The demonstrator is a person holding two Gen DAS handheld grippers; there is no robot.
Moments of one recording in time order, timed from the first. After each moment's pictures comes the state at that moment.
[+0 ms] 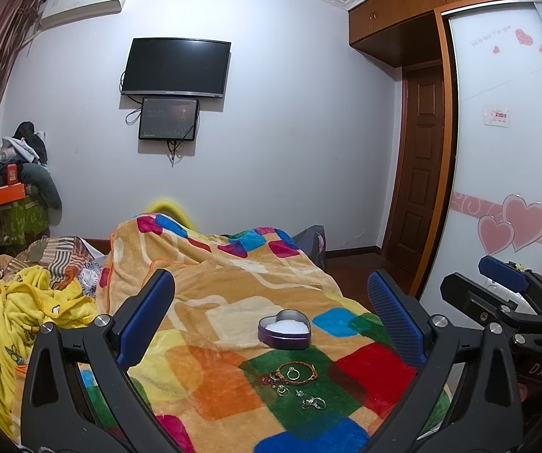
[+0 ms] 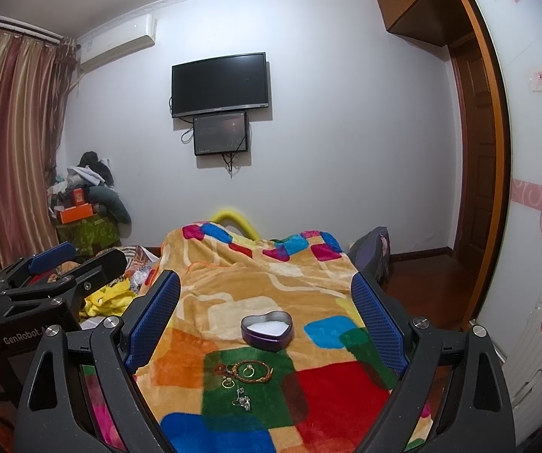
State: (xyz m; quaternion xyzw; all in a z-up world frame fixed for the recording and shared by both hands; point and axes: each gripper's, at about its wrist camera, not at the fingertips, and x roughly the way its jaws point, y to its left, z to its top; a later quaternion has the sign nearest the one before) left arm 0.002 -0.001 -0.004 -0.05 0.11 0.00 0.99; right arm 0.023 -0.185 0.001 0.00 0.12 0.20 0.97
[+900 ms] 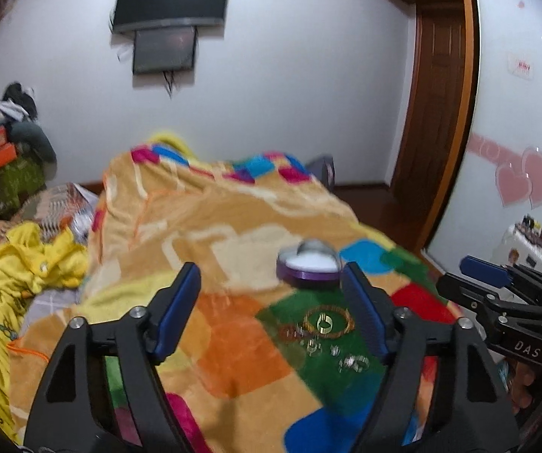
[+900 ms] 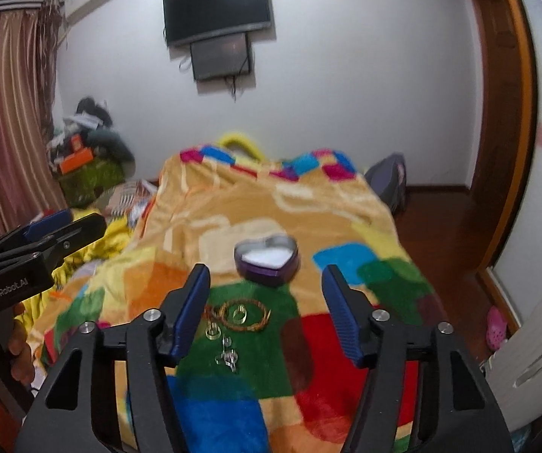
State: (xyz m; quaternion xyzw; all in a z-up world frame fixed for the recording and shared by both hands) left arm 0.075 0.018 -0.080 -0.05 0.26 0.00 0.96; right arm 0.088 -0.181 -0.073 -0.01 0.29 0.24 0.93
